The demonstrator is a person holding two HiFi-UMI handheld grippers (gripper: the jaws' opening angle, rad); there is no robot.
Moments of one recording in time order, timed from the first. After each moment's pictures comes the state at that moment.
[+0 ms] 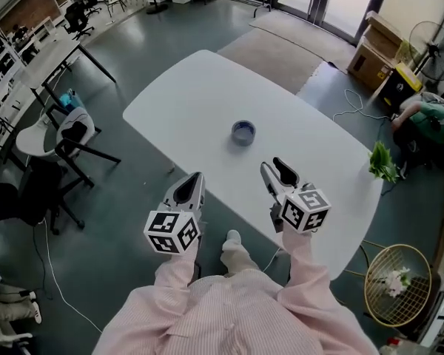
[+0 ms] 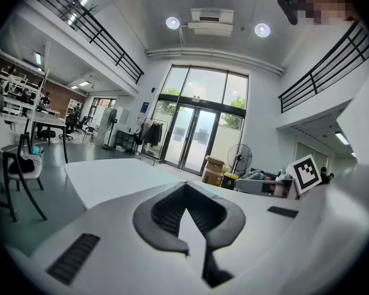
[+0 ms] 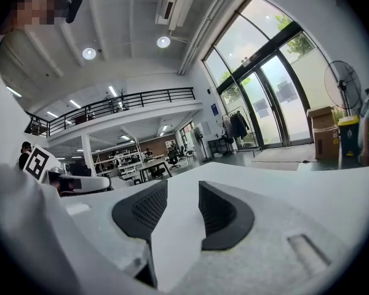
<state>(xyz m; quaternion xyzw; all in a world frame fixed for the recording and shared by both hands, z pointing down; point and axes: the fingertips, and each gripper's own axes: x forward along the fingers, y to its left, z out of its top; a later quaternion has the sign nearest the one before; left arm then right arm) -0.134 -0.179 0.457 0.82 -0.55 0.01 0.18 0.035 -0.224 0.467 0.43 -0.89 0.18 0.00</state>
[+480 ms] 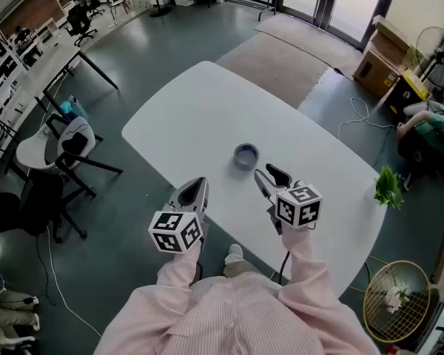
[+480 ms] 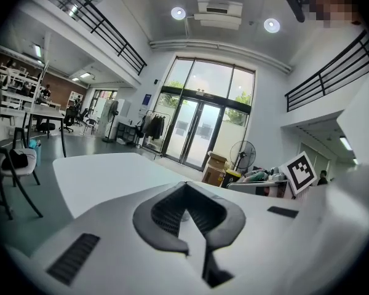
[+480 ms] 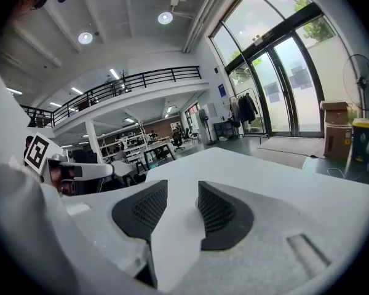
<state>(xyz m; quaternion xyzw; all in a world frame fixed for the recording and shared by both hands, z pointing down) -0.135 -0.272 0.473 0.81 -0.55 0.02 0.21 0.010 -0.319 0.498 0.38 -0.90 0.20 0.10</state>
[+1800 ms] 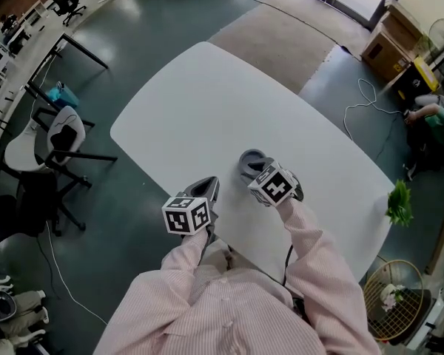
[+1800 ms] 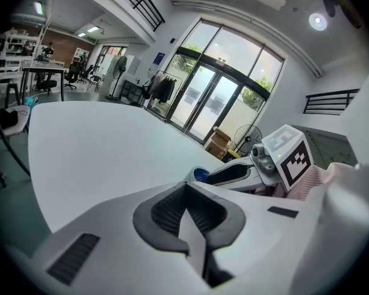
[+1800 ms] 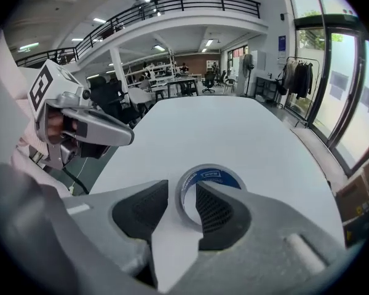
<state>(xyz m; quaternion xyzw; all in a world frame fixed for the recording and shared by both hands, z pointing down) -0.140 -0.376 0.598 0.78 -0.50 0.10 0.37 -0.064 -0.405 0.628 0.20 -0.87 0.15 0.43</state>
